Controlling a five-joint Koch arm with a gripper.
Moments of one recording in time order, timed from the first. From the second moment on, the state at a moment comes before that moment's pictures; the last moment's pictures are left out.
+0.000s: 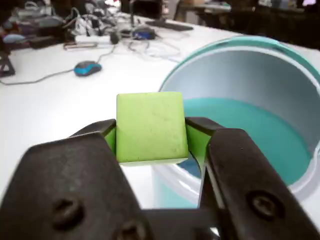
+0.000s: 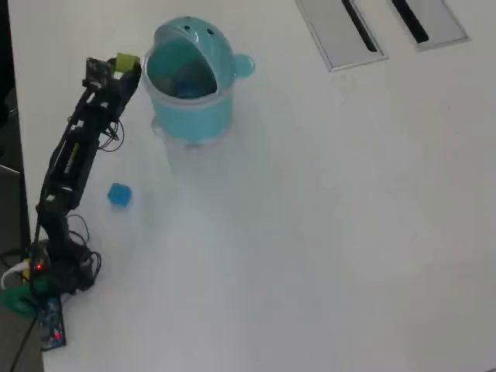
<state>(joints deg) -54.0 78.5 60.4 24.3 -91.3</state>
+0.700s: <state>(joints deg) -46.1 60.6 43.2 12.3 -91.5</state>
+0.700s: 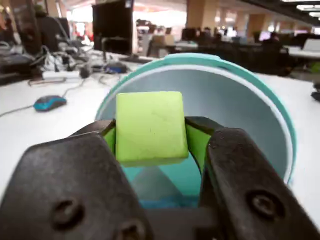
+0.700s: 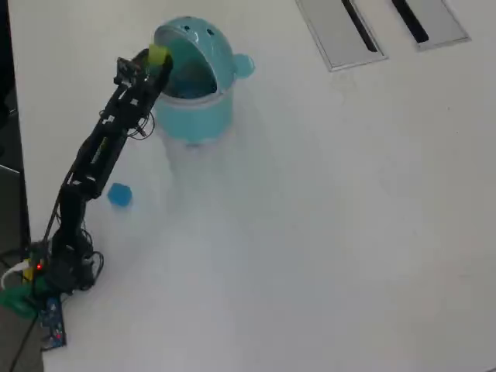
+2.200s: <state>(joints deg) -47.8 99.1 105.4 19.8 -92.4</state>
